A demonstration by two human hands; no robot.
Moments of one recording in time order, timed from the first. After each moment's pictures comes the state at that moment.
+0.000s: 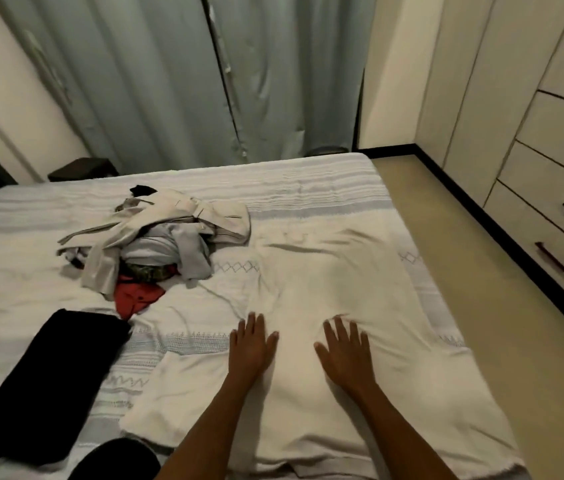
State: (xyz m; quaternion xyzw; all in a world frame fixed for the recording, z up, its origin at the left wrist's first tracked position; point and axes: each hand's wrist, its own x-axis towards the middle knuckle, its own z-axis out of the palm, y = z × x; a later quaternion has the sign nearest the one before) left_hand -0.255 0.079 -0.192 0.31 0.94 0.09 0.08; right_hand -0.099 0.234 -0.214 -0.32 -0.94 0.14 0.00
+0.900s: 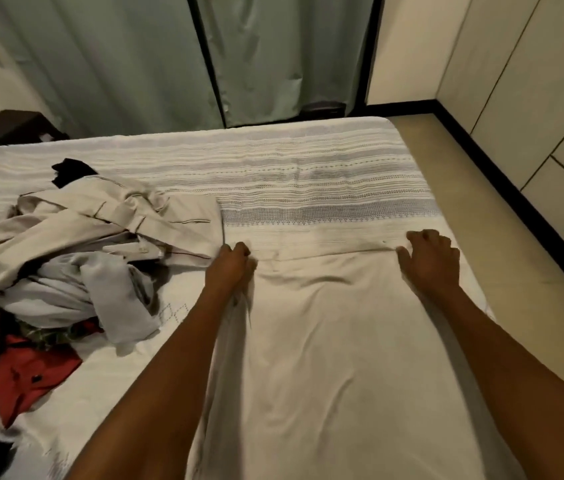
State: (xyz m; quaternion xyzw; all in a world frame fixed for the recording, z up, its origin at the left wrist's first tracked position) left_hand -0.551 0.296 -0.190 0.29 0.94 0.16 0.12; right_hand -0.285 0.583 -0.194 -0.44 -0.89 0.09 0.11
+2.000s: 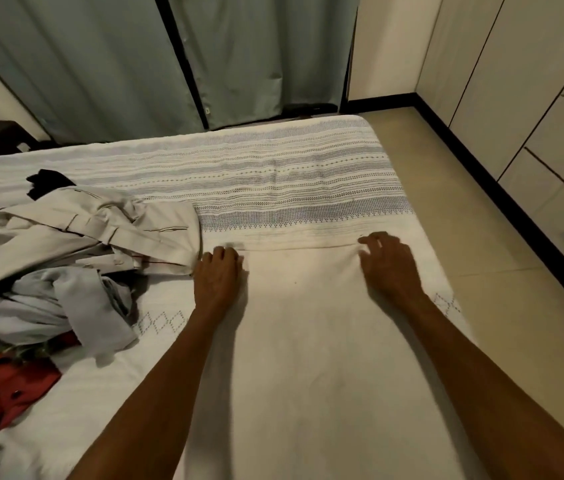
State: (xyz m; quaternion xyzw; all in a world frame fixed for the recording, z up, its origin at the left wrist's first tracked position) left_hand -0.508 0.303 -0.179 0.36 0.92 0.07 -0.10; right_hand -0.281 0.564 -0.199 -0.30 -0.93 0.04 0.21
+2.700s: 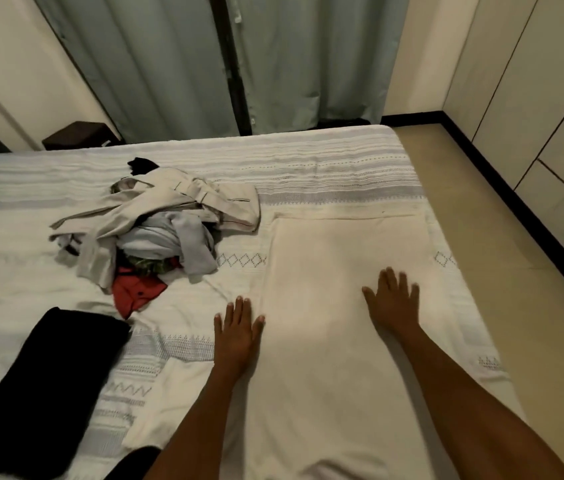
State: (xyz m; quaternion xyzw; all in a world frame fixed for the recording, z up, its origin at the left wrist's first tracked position) left_hand -0.326 0.072 -0.195 0.26 0.95 0.10 0.10; right_hand -0.168 0.378 -0.196 -0.40 -0.91 0.13 -0.01
